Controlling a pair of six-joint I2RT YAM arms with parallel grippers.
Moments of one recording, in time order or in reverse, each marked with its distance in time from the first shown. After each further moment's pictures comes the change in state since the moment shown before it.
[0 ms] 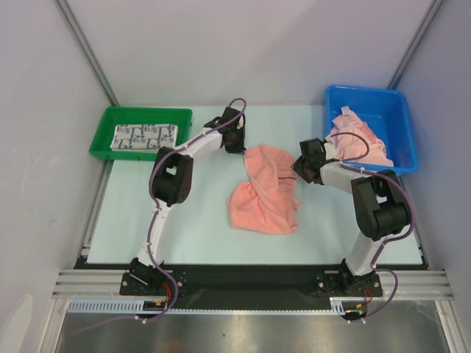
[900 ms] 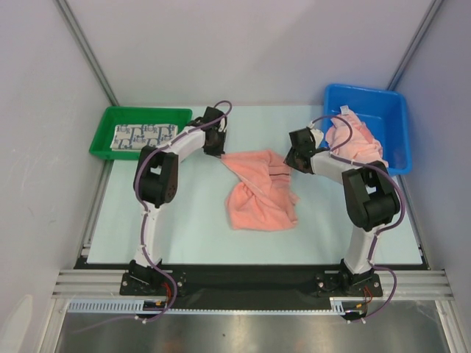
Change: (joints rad) left arm 0.102 -0.152 -0.203 -0.051 -0.081 0.207; right arm 0.057 0.113 0.199 -0.058 0.006 -0.257
